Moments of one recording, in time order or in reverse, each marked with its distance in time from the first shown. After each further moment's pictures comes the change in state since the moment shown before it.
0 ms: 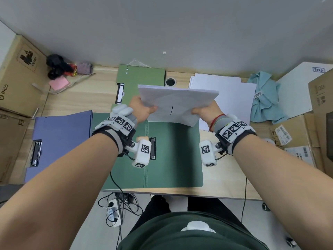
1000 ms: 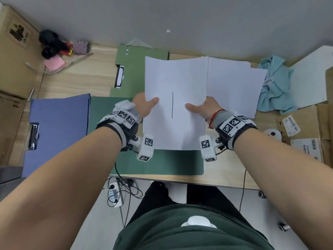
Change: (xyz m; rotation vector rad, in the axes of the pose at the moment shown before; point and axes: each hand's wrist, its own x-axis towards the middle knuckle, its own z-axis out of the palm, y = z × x) left_hand 0.003 -0.041 0.022 -0.009 -0.096 -0.116; right_hand 0.012 0.037 0.010 -0.281 -0.064 0.175
